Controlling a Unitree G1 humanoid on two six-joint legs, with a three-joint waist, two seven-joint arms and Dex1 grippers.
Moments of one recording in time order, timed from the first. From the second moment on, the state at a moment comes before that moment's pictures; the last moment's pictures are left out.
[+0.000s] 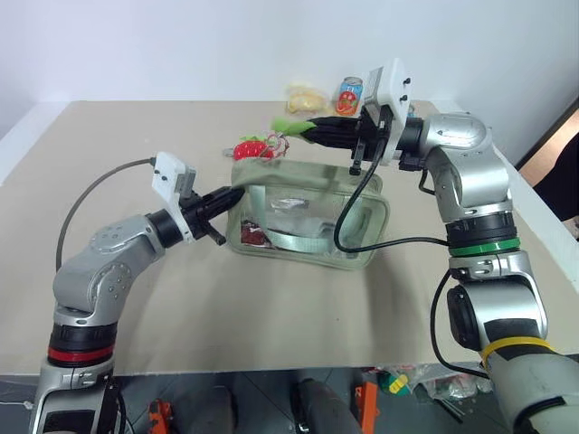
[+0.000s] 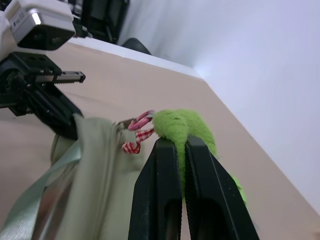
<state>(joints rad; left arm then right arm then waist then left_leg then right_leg) -0.48 0.49 0.12 -0.26 -0.65 0.70 -0.59 -1.09 -0.50 0.06 0.35 0.24 0.18 1.15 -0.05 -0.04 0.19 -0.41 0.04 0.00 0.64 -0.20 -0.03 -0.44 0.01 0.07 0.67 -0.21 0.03</state>
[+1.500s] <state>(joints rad) -0.54 0.42 0.11 -0.26 -0.68 0.81 -0.48 -0.94 -0.61 -0.03 0.33 0.24 0.00 0.93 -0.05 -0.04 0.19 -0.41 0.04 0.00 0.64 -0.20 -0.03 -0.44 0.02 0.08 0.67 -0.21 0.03</state>
